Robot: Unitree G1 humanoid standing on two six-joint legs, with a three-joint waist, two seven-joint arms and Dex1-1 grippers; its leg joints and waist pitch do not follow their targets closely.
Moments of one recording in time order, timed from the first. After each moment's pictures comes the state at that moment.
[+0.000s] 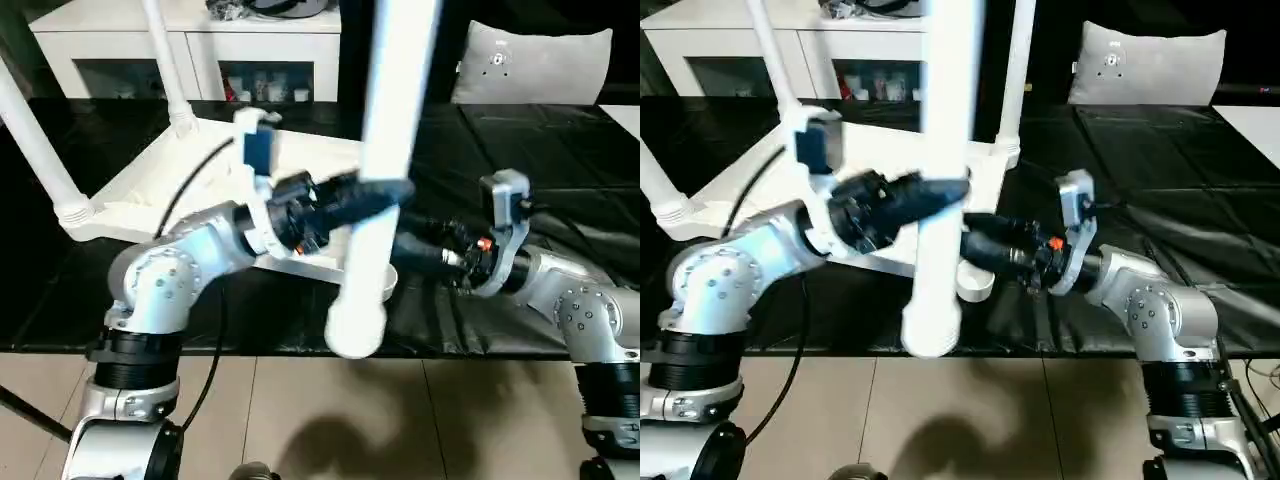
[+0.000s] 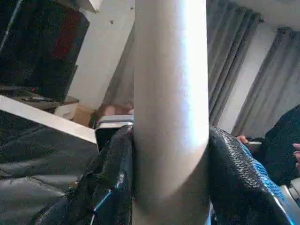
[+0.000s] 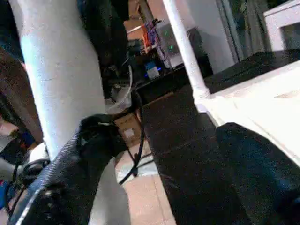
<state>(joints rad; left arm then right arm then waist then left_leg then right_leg) -0.62 0.20 0.02 -0.06 -0.90 0.81 -0.93 -0.46 -0.43 -0.05 0.11 0.72 0.71 1.21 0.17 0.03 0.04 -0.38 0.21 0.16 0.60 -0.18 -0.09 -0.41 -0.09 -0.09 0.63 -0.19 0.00</state>
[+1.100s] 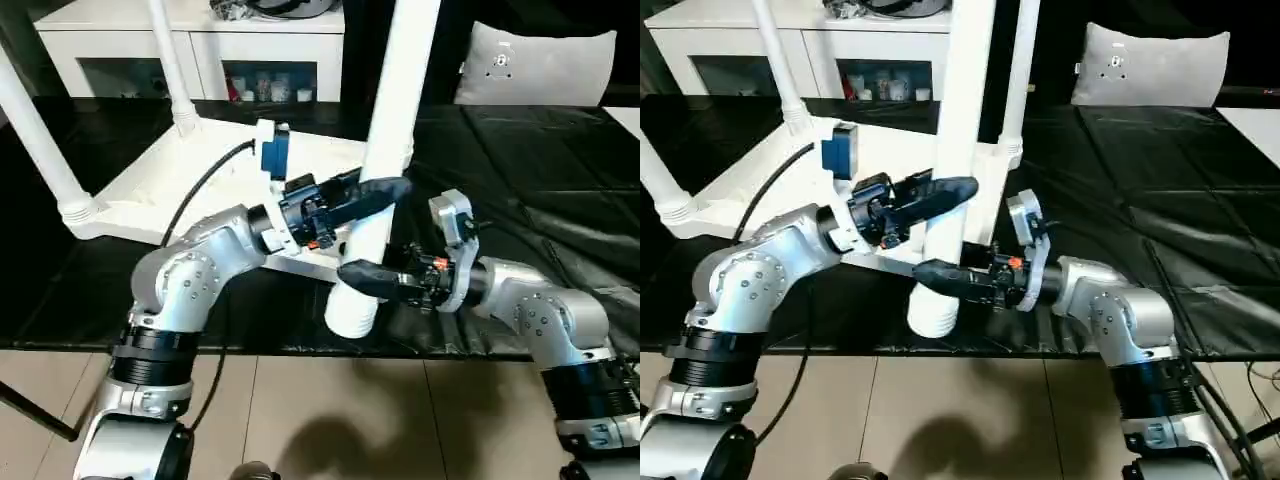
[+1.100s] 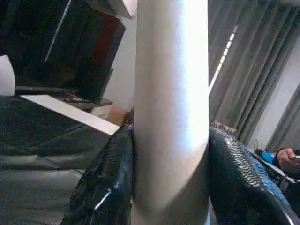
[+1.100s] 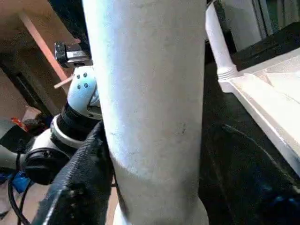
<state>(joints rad) -0.62 0.16 0.00 0.04 -0.78 0.69 -0.89 -0.47 -0.35 0.06 0.13 0.67 0.70 1.21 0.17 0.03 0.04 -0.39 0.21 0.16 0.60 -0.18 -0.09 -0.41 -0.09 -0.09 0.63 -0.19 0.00</state>
